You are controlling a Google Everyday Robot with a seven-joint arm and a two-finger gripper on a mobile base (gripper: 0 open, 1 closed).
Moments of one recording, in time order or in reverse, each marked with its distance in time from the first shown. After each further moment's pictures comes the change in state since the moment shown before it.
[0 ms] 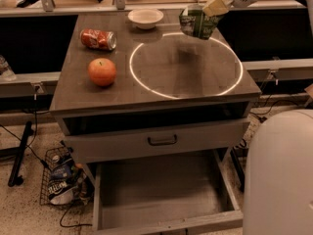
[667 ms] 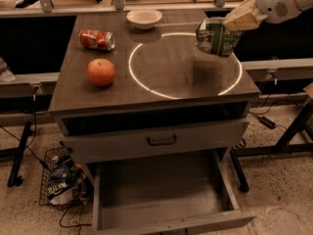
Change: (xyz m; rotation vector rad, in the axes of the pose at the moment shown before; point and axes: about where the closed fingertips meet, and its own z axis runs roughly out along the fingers) arm 0.033 0.062 -0.076 -0.076 -0.047 -0.085
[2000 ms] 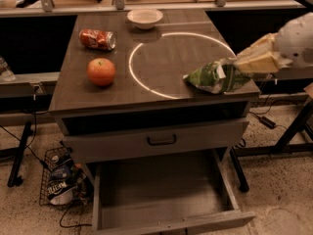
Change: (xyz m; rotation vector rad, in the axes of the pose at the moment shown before) arm 0.047 0.108 -0.035 -0.156 -0.043 0.008
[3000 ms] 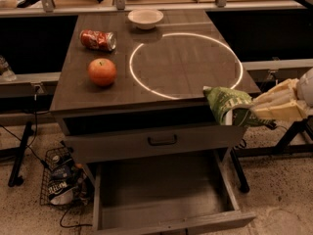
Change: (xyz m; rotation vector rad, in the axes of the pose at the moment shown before) arm 0.056 0.094 -0.024 -0.104 0.013 0.065
